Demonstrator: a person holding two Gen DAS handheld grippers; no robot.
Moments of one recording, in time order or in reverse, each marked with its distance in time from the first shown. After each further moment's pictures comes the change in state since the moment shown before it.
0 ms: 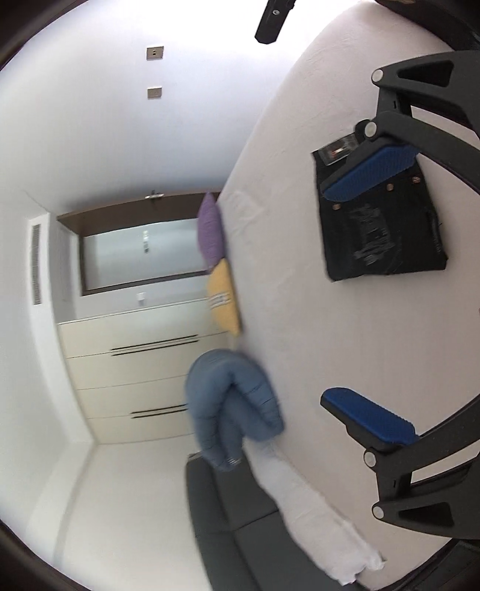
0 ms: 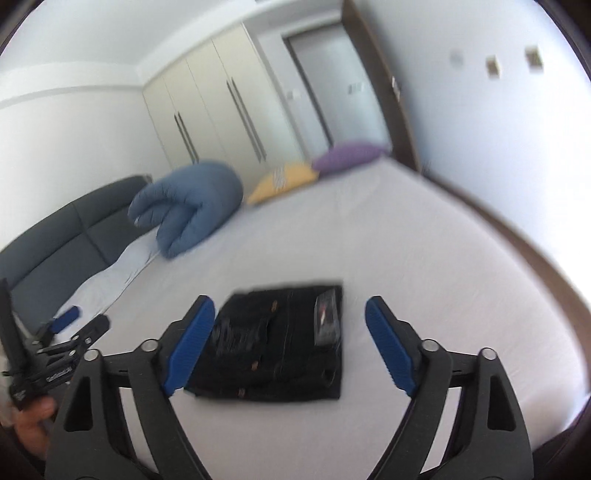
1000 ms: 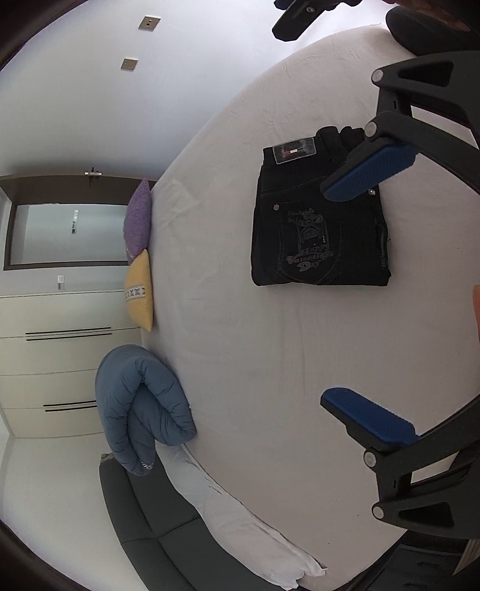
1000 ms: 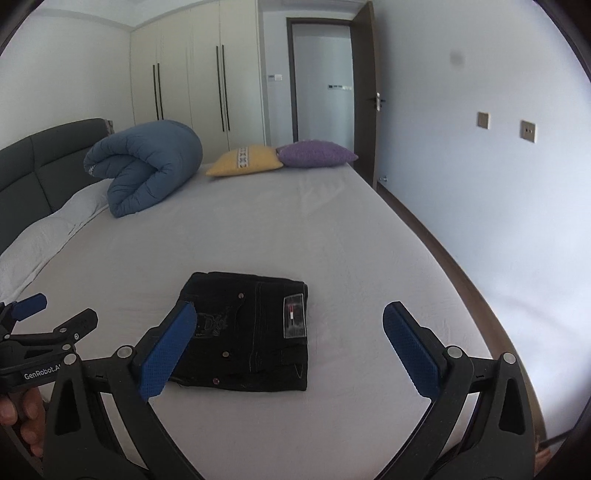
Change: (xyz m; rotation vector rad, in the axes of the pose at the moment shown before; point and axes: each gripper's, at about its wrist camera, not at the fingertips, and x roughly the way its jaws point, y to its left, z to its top) left arm 0.102 0.013 -0.008 -0.120 0.430 -0.035; right arm 0.010 0.057 0.012 -0.159 0.185 -0.250
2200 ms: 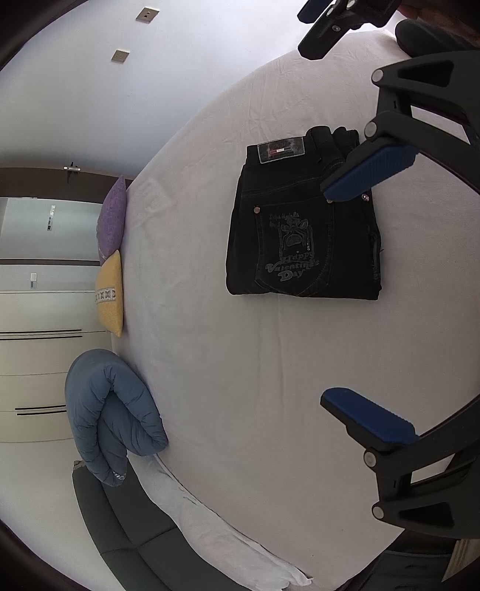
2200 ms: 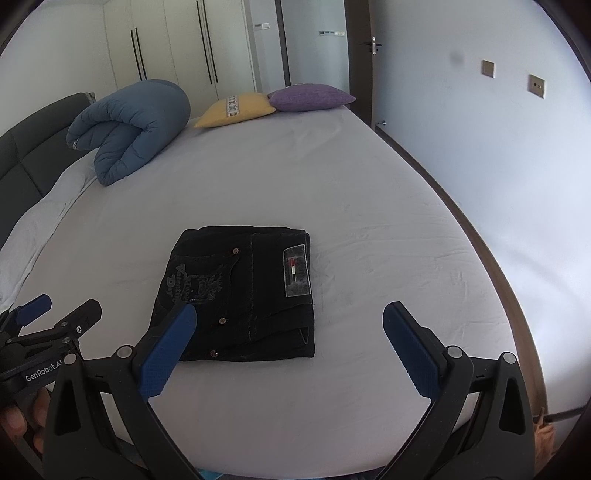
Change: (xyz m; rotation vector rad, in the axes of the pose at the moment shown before) left arm 0.009 -0.008 0.001 -0.026 0.107 -0.019; right arm 0.065 0.010 -0.002 0.033 0.207 -0.002
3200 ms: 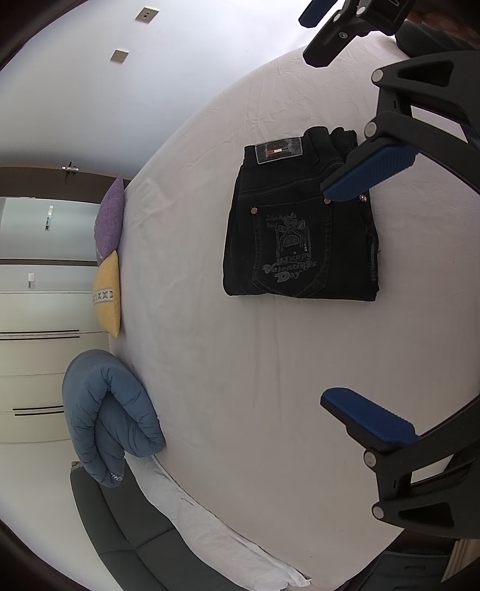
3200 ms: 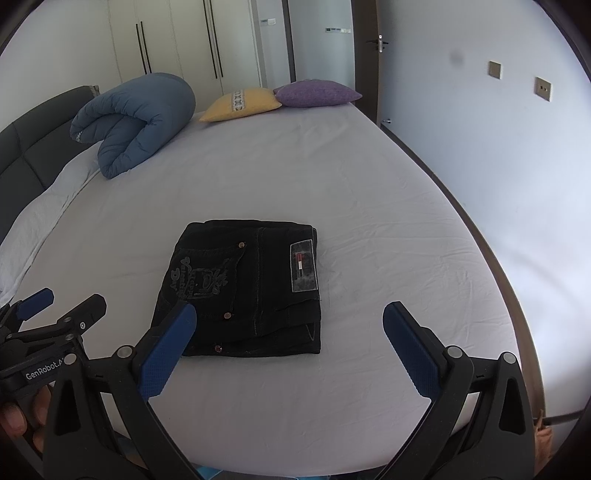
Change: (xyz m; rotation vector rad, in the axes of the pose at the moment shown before) left arm -0.001 -0.001 -0.004 -0.009 0.008 -0.002; right arm 0.002 0.010 -0.006 -0.020 0.014 0.011
